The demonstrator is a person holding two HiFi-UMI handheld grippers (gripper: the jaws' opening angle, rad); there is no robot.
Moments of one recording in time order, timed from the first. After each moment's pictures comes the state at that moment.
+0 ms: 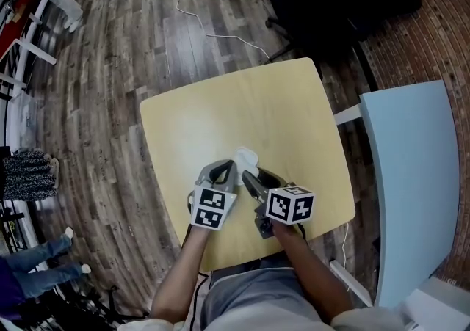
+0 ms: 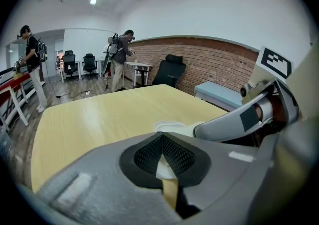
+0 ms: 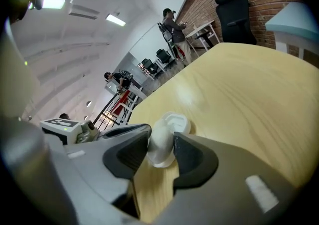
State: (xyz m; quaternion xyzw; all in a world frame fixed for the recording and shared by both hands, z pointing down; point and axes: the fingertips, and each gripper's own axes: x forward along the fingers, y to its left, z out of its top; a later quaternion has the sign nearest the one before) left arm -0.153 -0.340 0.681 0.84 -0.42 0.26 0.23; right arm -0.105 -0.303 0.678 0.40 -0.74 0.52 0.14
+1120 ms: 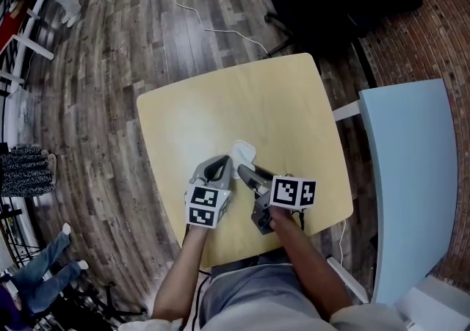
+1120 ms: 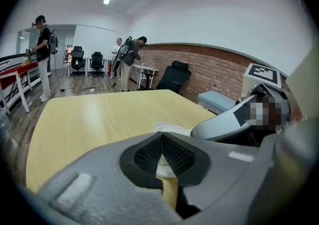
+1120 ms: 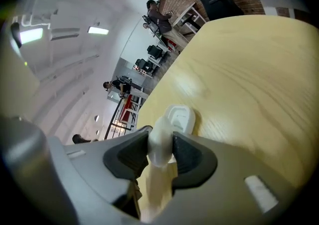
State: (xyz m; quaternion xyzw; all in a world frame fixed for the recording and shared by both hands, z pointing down) left arm -0.160 -0.340 0.675 0.83 -0.44 0.21 0.26; right arm -0.115 -0.303 0.677 0.35 -0.70 0.62 0.08
